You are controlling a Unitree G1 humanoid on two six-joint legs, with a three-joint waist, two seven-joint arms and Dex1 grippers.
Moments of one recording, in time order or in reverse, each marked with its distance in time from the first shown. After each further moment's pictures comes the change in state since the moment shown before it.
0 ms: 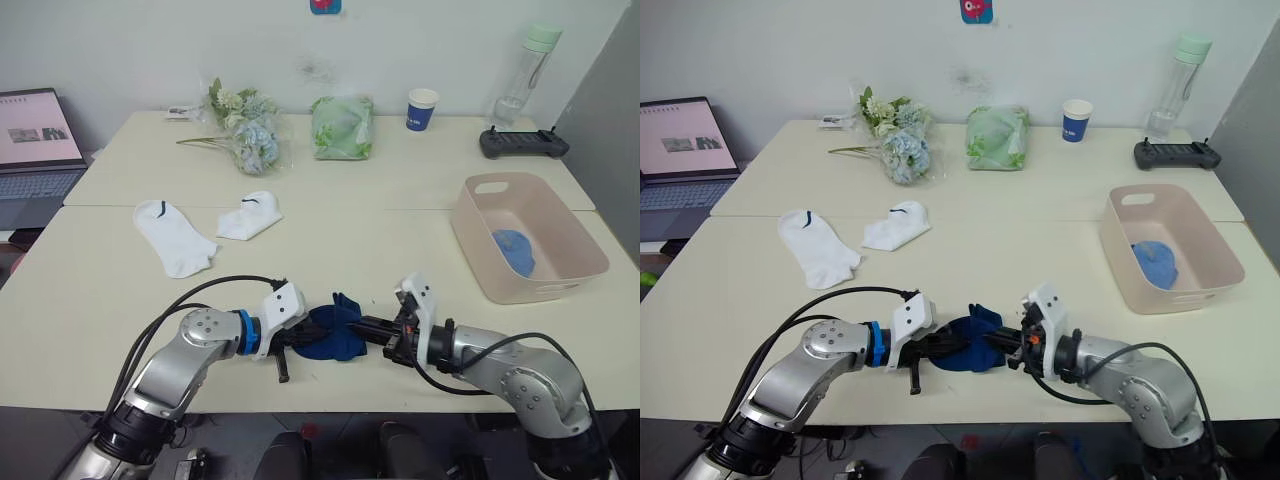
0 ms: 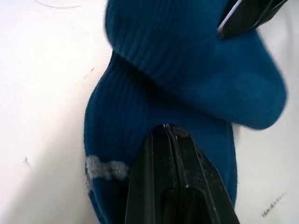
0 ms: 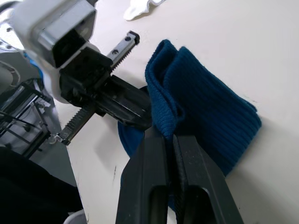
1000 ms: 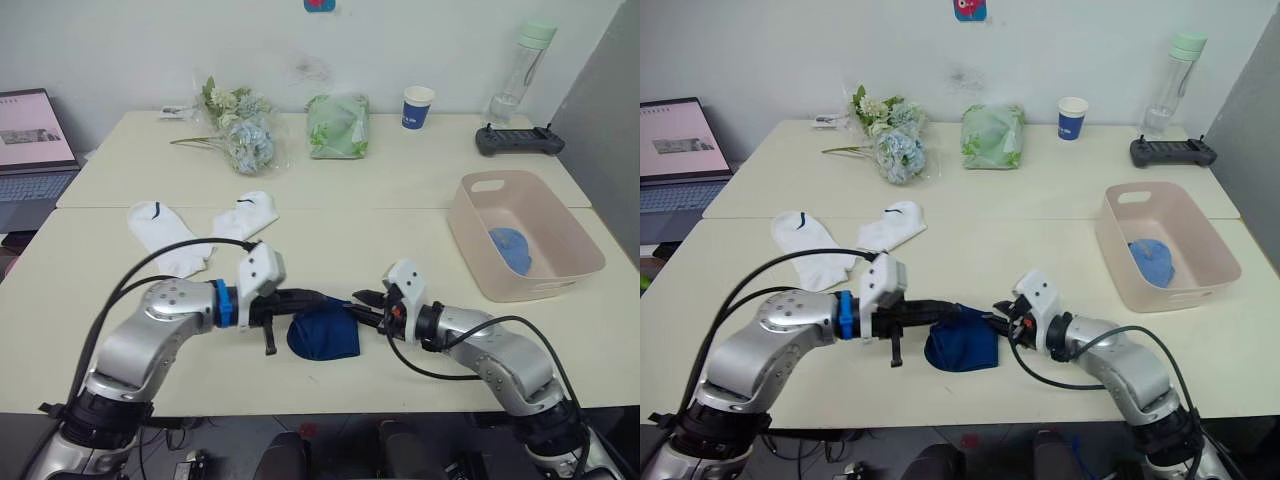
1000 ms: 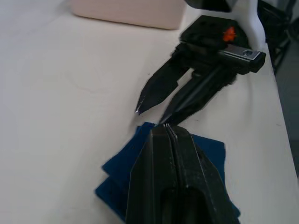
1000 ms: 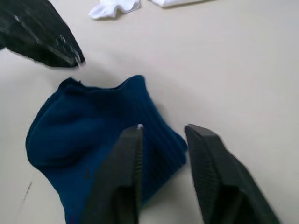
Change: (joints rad) left arm -0.076 0.059 0.108 -0.098 -0.169 0.044 -0.048; right arm -0.078 -0.063 0.179 0.160 -0.307 -0.367 0.074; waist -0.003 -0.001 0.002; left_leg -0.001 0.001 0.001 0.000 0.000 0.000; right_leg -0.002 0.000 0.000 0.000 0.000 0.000
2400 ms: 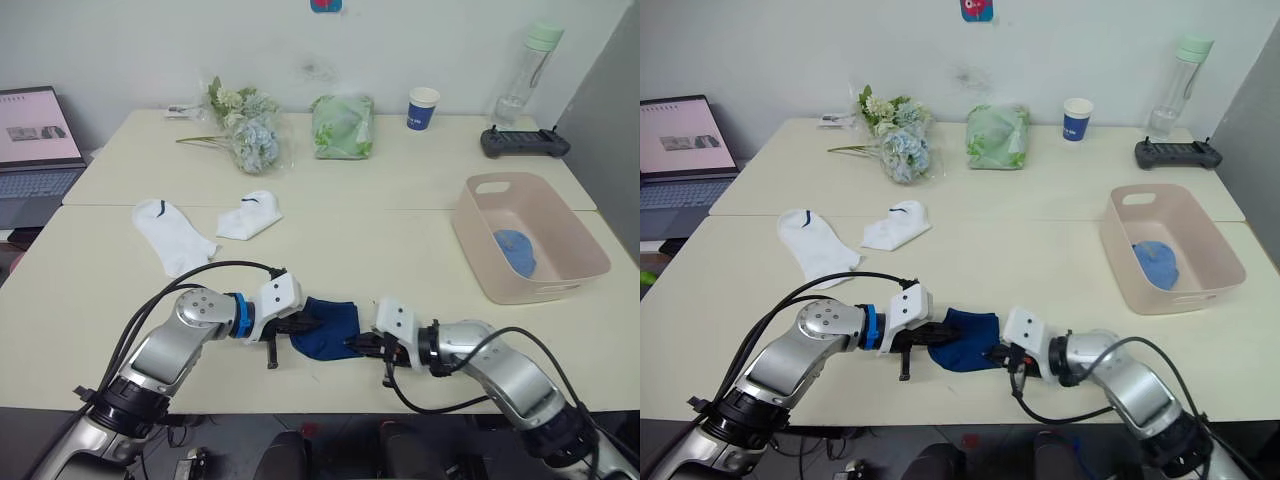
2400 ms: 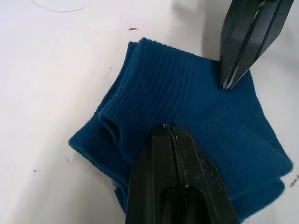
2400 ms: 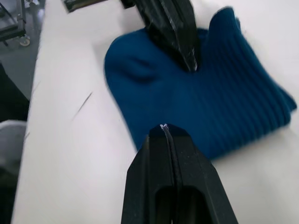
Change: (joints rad) left arm -0.027 0.004 -0.141 0.217 0.186 -0.156 -0.039; right arm 0.080 -0.175 0.099 -0.040 -0.195 -0.146 0.311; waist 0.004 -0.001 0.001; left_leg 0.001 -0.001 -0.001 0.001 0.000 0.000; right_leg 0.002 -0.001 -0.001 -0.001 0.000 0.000
